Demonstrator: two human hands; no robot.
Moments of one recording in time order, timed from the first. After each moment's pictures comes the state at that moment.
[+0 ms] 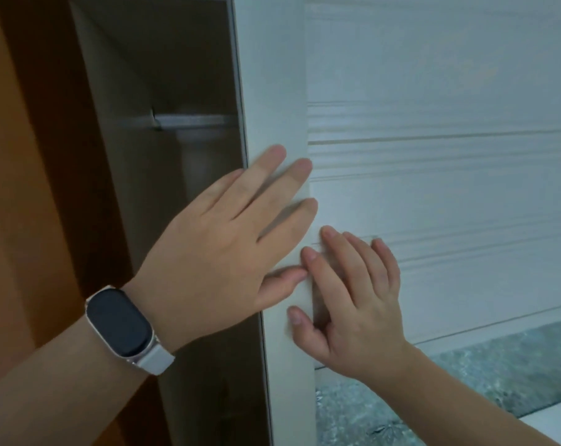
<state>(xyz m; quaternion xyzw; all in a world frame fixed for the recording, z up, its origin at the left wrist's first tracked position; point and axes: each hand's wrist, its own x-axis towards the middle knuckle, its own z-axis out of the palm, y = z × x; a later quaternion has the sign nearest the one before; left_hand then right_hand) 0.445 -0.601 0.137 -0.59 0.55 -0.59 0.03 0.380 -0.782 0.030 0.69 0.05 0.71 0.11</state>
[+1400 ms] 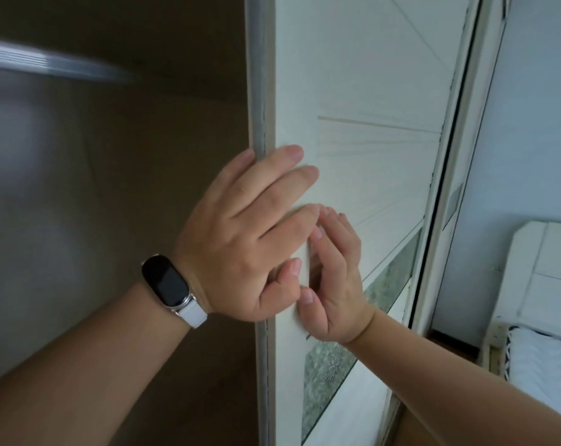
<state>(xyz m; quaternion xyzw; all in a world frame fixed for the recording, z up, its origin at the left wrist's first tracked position) 0.431 -0.846 0.119 -0.31 0.71 -0.56 -0.29 0.305 -0.957 0.032 0.74 0.01 0.66 0.12</state>
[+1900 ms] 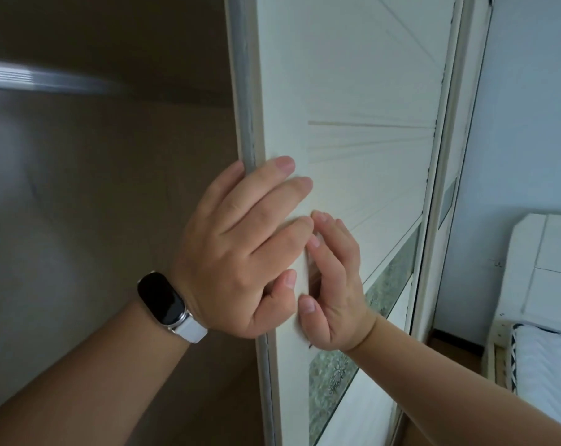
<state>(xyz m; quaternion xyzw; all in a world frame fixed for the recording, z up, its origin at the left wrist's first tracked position) 0.402 -0.931 0.117 -0.28 0.71 -0.56 -0.32 0.276 -1.035 0.031 0.73 -0.01 0.67 0.11</state>
